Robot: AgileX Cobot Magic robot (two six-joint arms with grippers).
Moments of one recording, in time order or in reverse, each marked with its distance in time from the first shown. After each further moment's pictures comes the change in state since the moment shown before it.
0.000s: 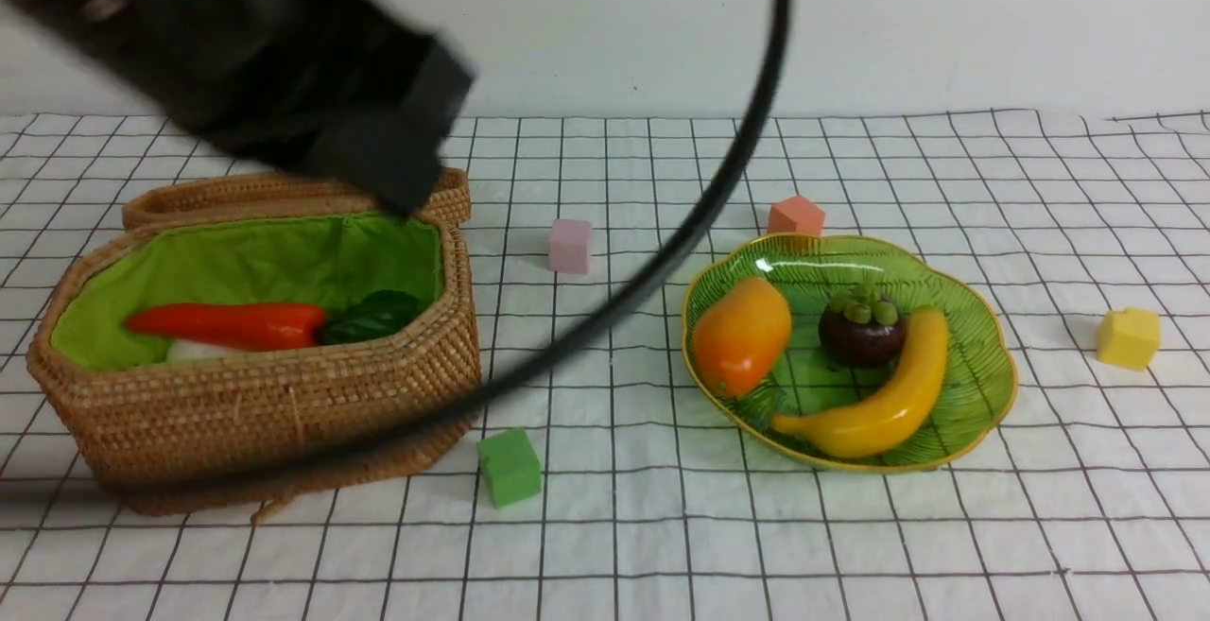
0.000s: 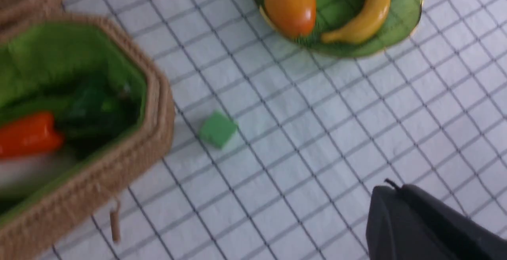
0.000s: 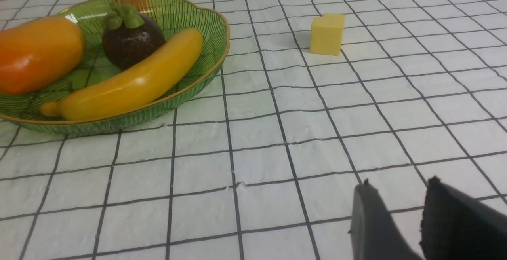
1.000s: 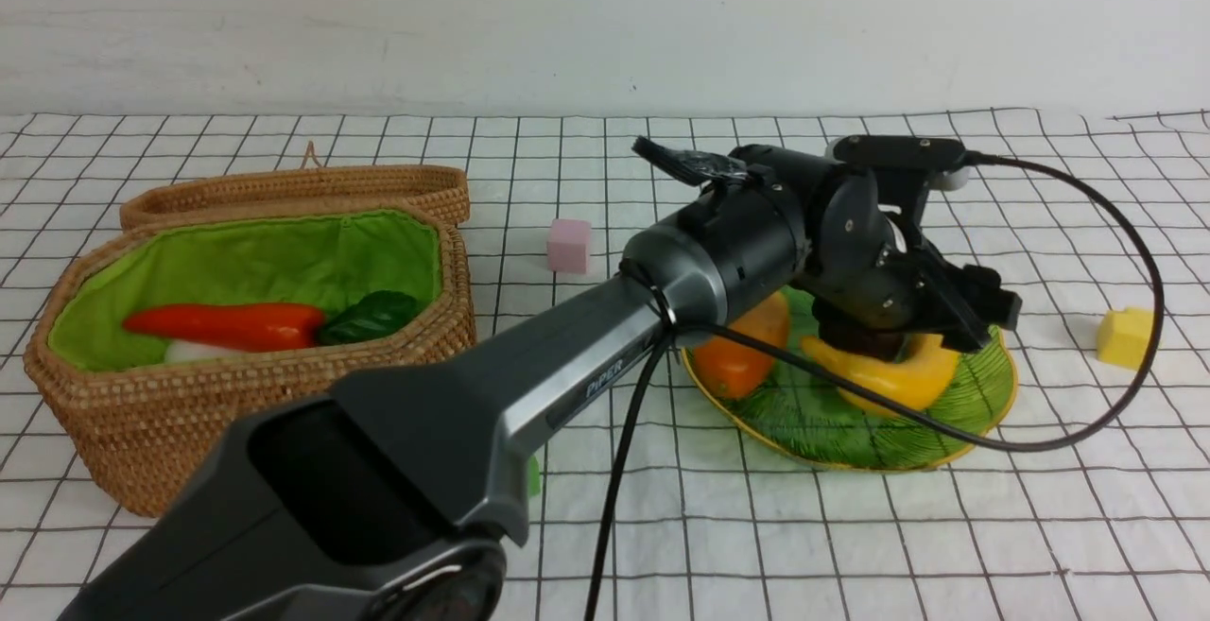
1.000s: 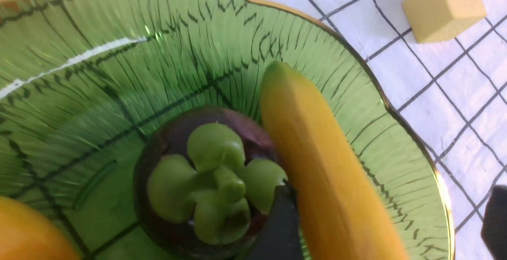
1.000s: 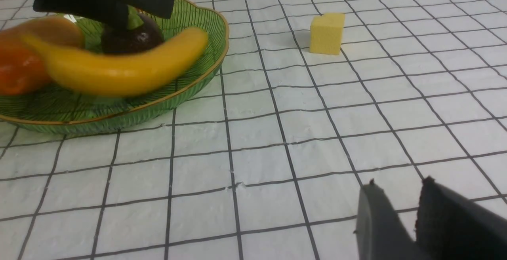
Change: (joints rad) right arm 0.000 0.000 0.000 0.001 0.001 0.000; left arm -0.245 1.317 -0.964 -0.069 -0.540 -0.110
